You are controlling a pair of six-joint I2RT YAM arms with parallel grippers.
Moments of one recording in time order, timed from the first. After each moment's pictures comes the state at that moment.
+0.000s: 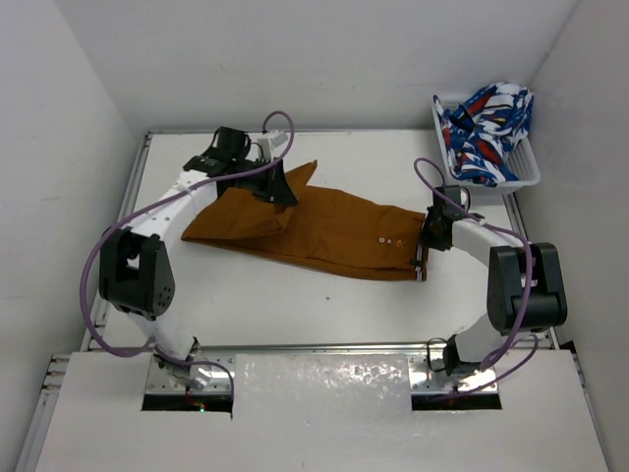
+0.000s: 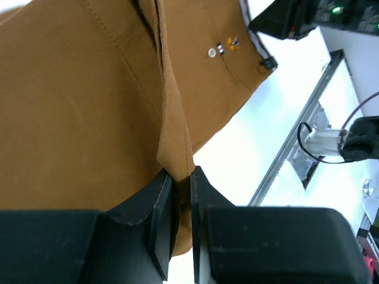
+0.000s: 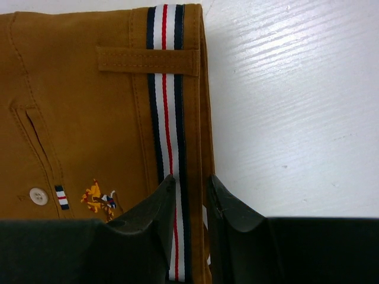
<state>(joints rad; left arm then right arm) -0.25 1.67 1.42 -0.56 0.77 -0.10 0.05 1.58 0.79 -0.24 0.13 0.39</state>
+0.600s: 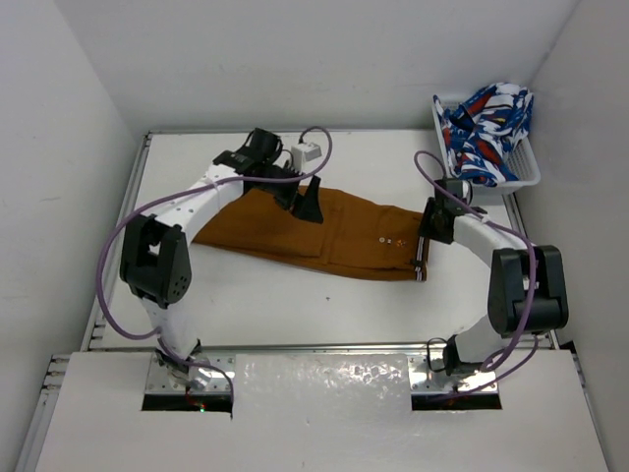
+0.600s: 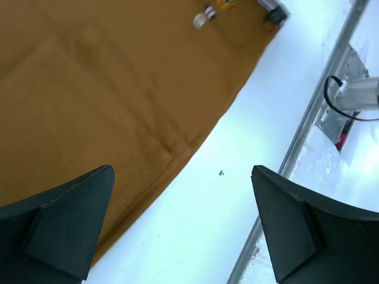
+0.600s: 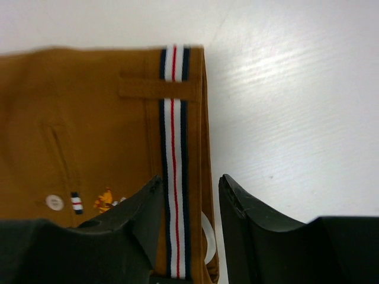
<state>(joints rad) -0.38 1.81 1.52 -0.67 0.73 0.10 0.05 1.57 0.84 -0.27 0.16 0.35</state>
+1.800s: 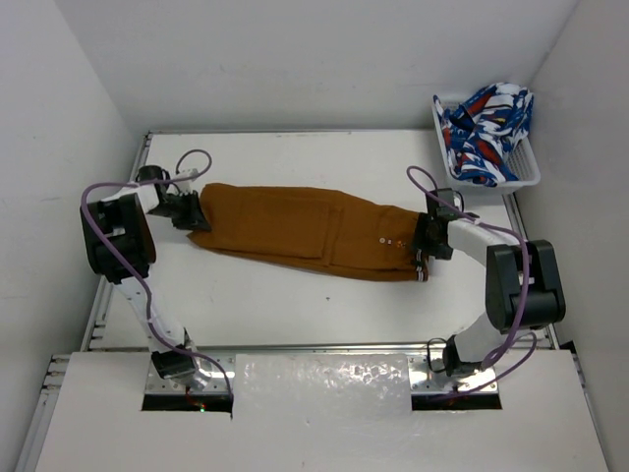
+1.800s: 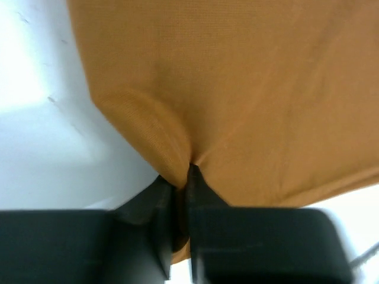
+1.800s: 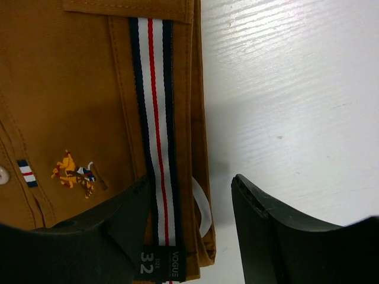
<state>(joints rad) 0.28 2.01 1.30 -0.57 0.56 0.23 0.09 1.59 0.80 -0.35 0.16 0.36</state>
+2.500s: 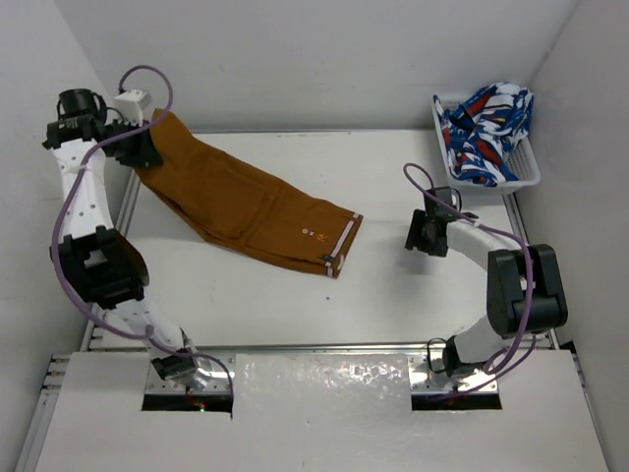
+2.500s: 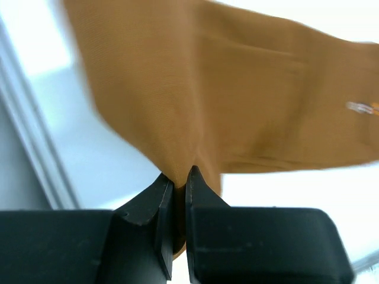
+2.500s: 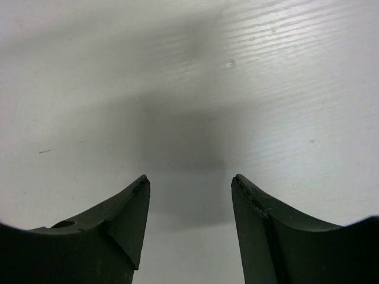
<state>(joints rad) 0.39 1.81 1.92 -1.06 0.58 0.44 0.11 1.56 0.80 -0.33 0.11 0.37</state>
